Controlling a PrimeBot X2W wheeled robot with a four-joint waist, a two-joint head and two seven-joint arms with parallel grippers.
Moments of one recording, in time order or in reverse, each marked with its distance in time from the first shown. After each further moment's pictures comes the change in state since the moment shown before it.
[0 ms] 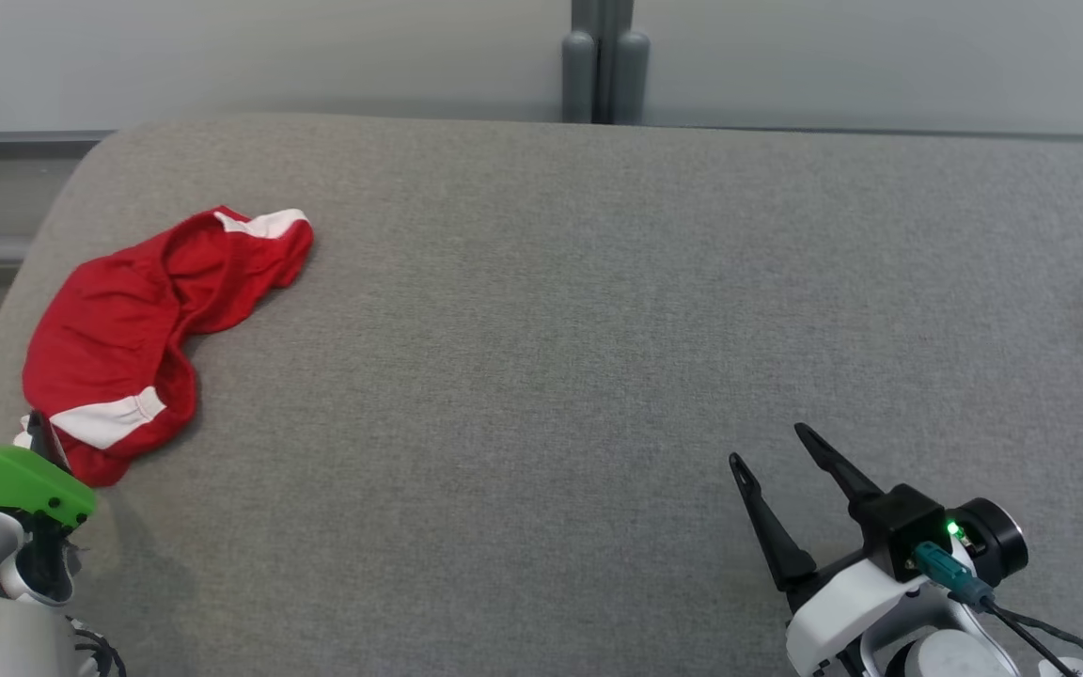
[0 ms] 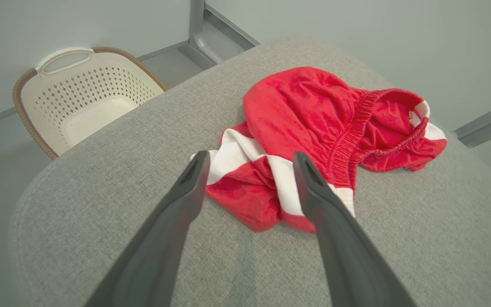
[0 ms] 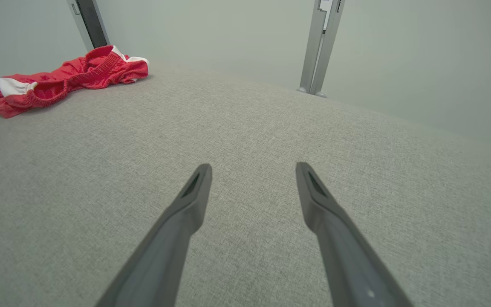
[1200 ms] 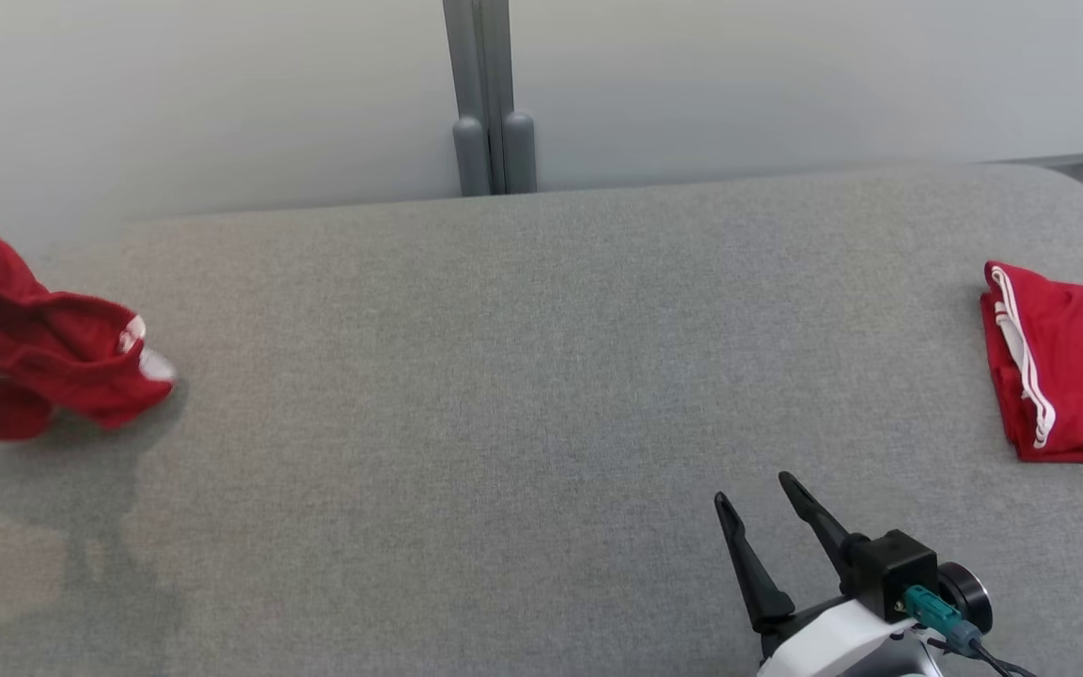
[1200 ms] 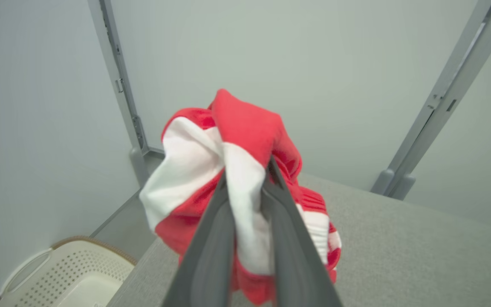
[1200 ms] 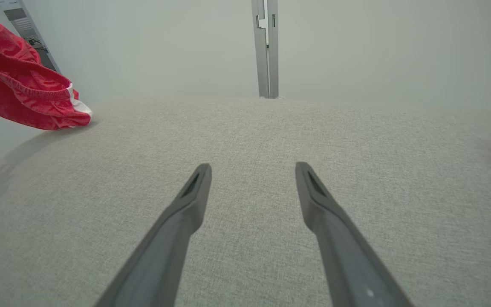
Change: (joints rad) left arm -0.131 0.210 -0.197 -0.073 0.059 -0.081 -0.079; right arm 0.052 0.094 -0.019 0.079 0.068 0.000 -0.082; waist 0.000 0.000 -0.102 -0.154
